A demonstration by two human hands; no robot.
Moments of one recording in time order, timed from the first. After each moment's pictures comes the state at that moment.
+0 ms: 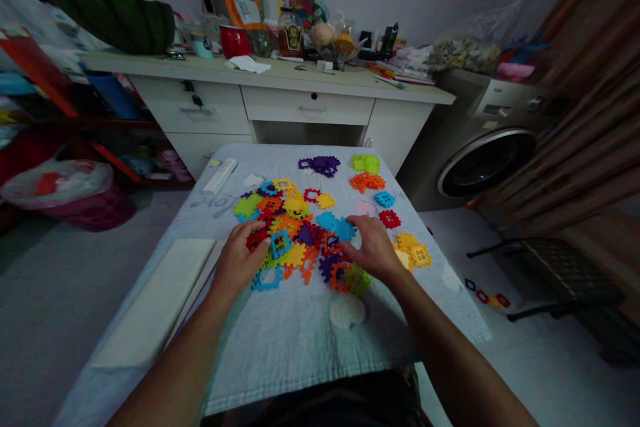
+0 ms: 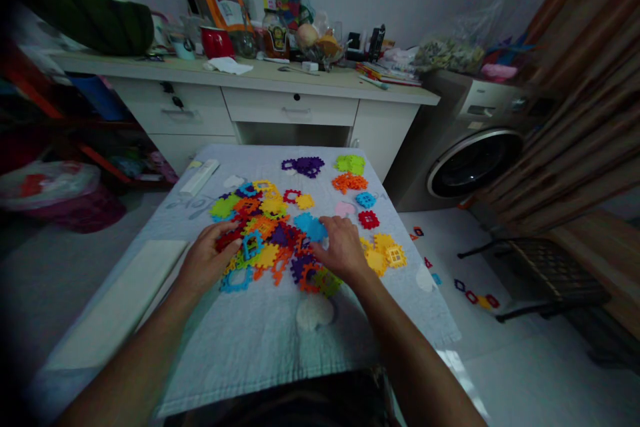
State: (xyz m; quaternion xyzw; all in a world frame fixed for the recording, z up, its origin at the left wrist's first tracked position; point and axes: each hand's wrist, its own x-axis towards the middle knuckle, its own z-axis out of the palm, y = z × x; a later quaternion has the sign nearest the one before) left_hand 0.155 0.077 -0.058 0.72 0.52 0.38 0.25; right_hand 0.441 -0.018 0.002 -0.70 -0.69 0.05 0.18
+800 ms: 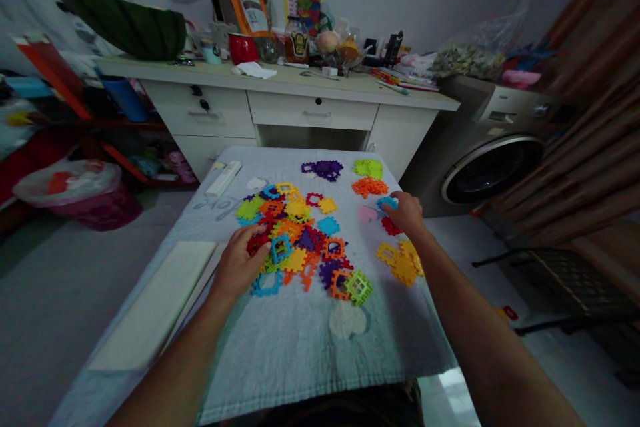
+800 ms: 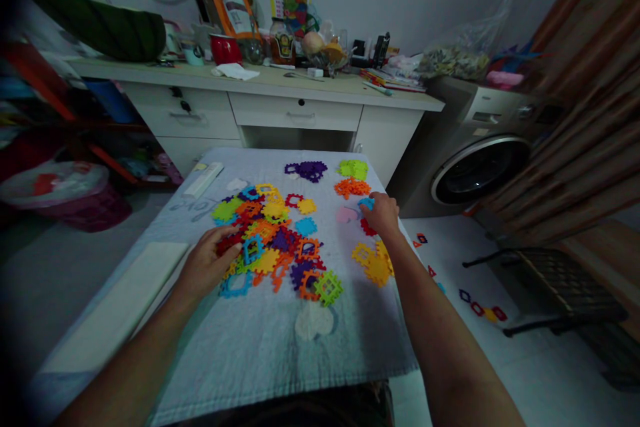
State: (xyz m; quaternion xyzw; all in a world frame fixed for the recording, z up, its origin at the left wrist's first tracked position) left_hand 0.153 0.078 -0.063 0.72 0.52 0.39 0.24; right_hand 0.563 0.052 -0.007 -0.85 -0.52 -0.02 0.12
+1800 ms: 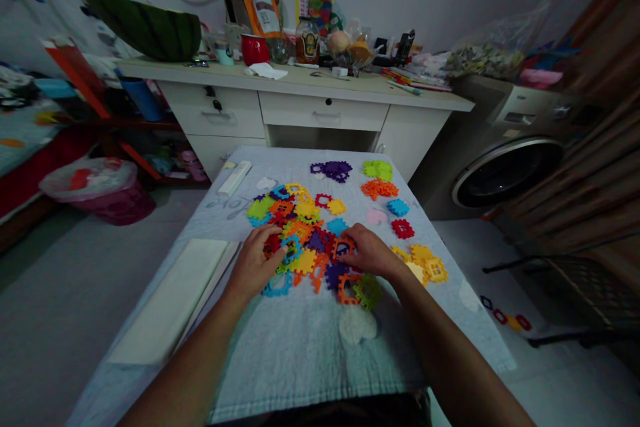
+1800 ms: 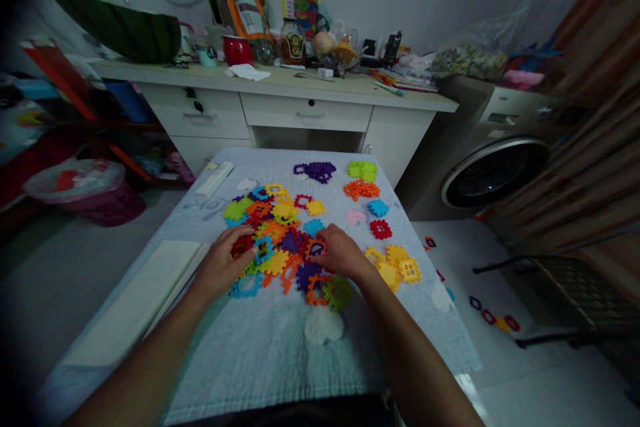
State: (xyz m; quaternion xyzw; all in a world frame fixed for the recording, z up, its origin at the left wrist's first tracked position) left_hand 0.158 0.075 -0.057 0.74 0.49 0.37 0.25; right_hand 0.441 0.020 -0.015 -0.61 -0.75 0.19 0.14
